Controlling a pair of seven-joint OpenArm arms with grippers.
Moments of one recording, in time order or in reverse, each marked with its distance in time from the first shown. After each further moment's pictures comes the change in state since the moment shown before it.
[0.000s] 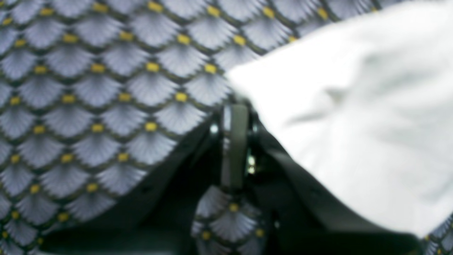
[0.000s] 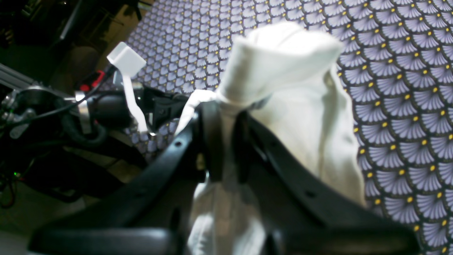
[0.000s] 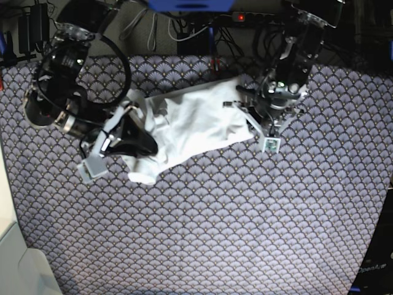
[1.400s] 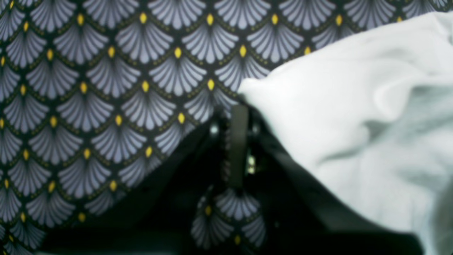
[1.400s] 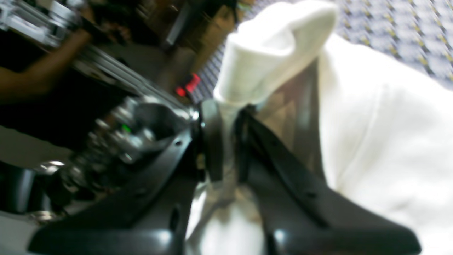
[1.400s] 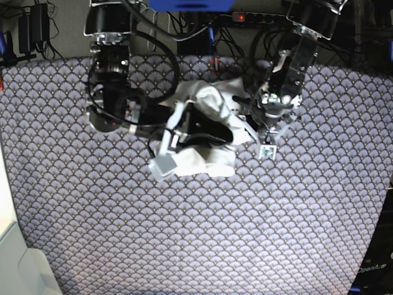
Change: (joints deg) left arm -4.6 1.6 2.1 -7.6 0.9 0.6 -0.9; right arm 0.2 -3.2 -21.7 -14.0 3.8 0.0 14.3
